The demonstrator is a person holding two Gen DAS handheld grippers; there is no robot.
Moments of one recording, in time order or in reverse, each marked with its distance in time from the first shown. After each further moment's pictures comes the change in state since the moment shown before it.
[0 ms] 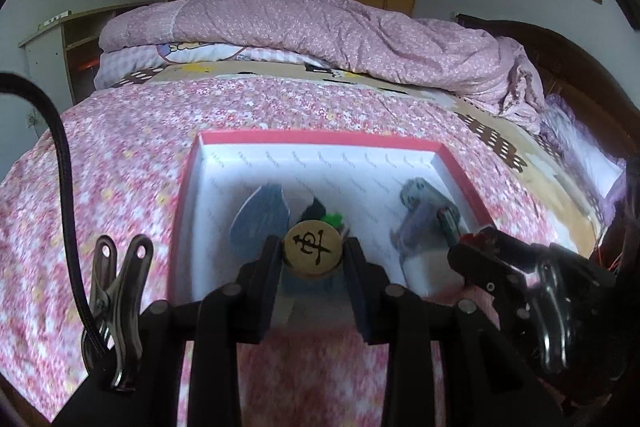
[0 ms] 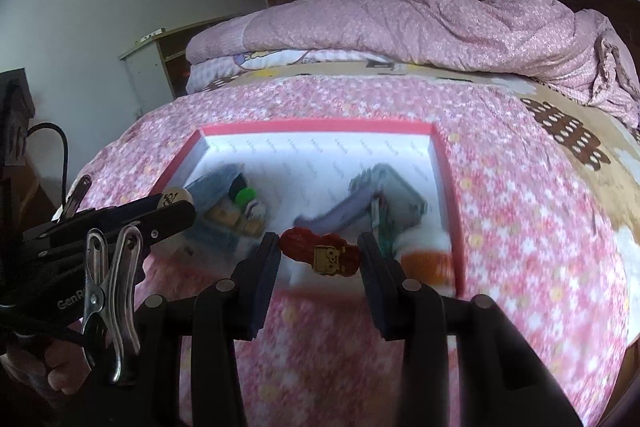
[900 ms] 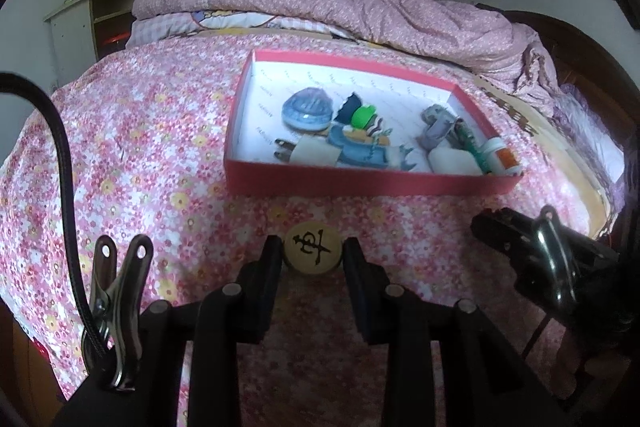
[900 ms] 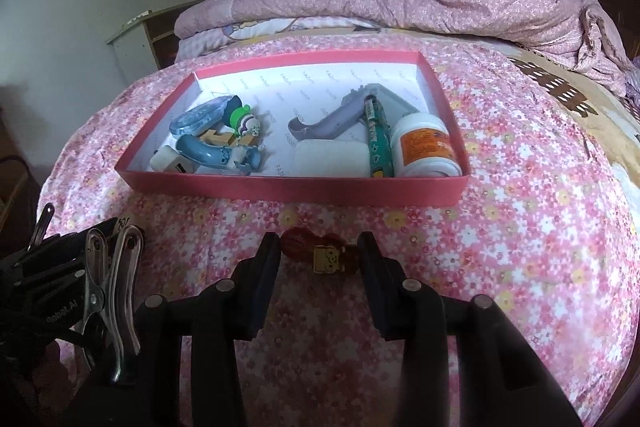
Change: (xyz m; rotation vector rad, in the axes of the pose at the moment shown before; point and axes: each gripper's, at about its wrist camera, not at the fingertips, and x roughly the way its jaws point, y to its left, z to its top) left arm -0.043 0.014 -0.091 -0.030 0.046 0.065; right arm -0.012 0.007 -0.066 0.035 0.065 -0.030
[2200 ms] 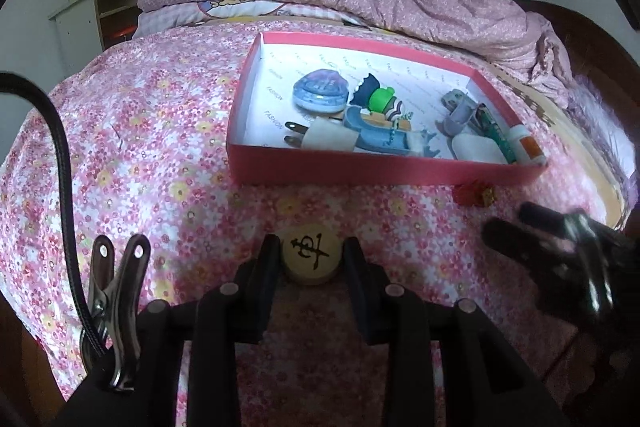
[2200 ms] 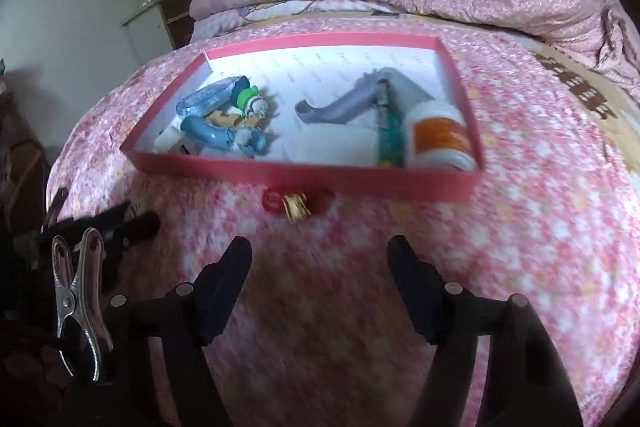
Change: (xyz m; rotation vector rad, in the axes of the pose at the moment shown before) left arm 0.022 0.007 -0.004 -0.006 0.043 0.049; right arm 0.020 -0.004 0.006 -0.033 0.076 0.057
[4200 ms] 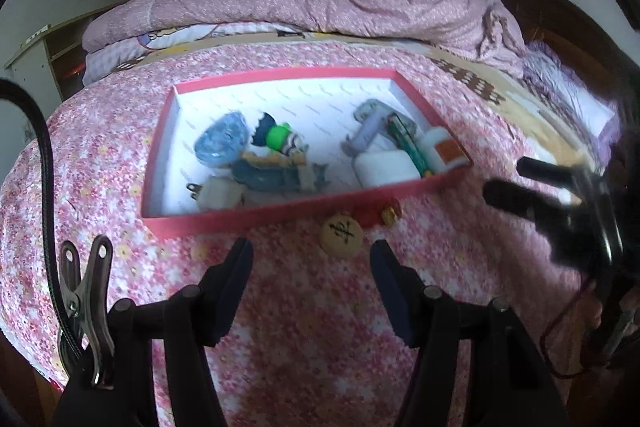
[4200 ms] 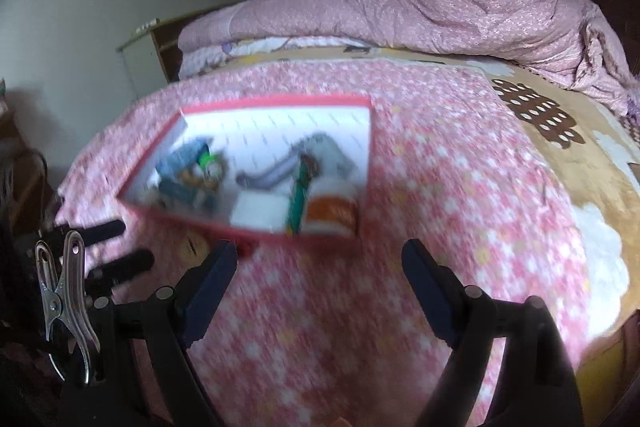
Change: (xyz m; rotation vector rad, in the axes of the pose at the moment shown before) left arm -0.022 -0.066 0.028 0.175 0.014 -0.092; right arm -0.062 -0.054 0.016 -0.017 -0.071 -0.043
